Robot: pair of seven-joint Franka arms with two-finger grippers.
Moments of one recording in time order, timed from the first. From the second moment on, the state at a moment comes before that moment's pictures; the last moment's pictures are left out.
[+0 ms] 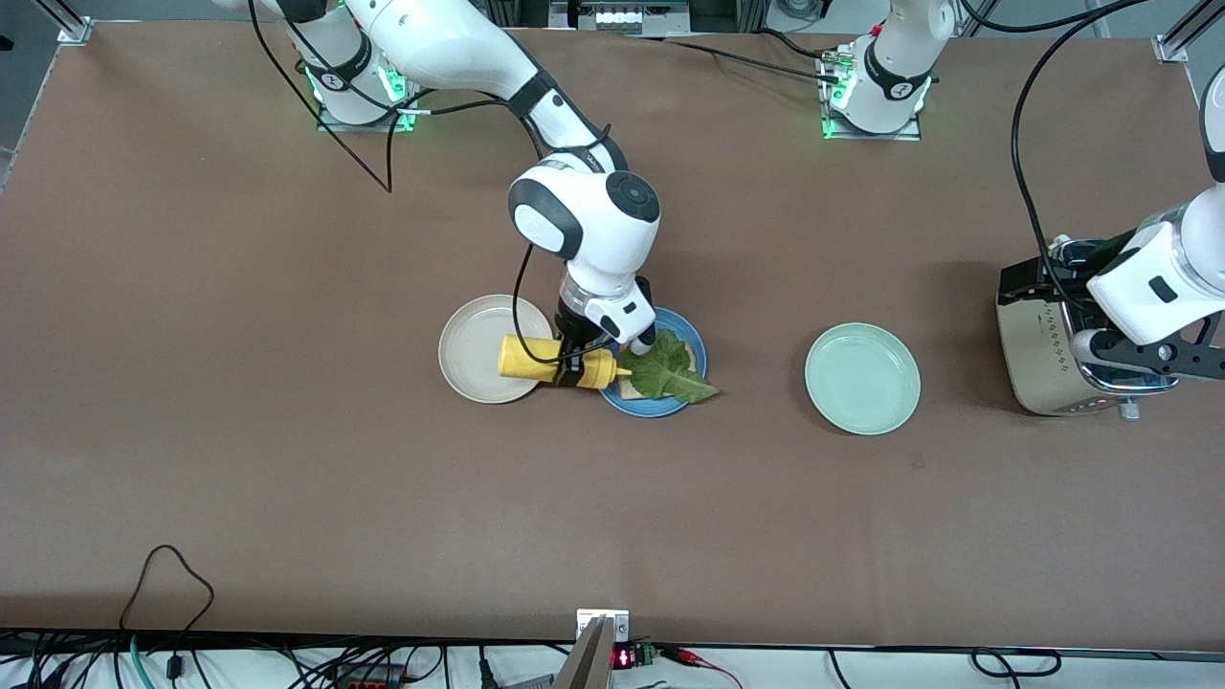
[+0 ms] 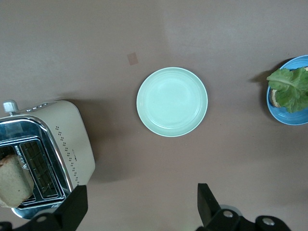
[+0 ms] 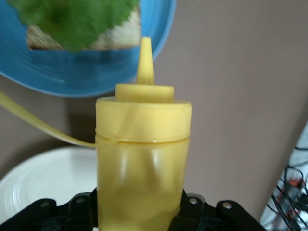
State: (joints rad) left arm 0.21 0.36 -0.36 -1.20 0.11 1.37 0.02; right arm 0.81 0.79 -0.07 -1.27 -0.49 2.02 -0.58
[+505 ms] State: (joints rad) left arm 0.21 0.36 -0.35 -1.20 0.11 1.37 0.02; right arm 0.62 0.63 -0.10 -1.14 -0.12 1.86 -0.95
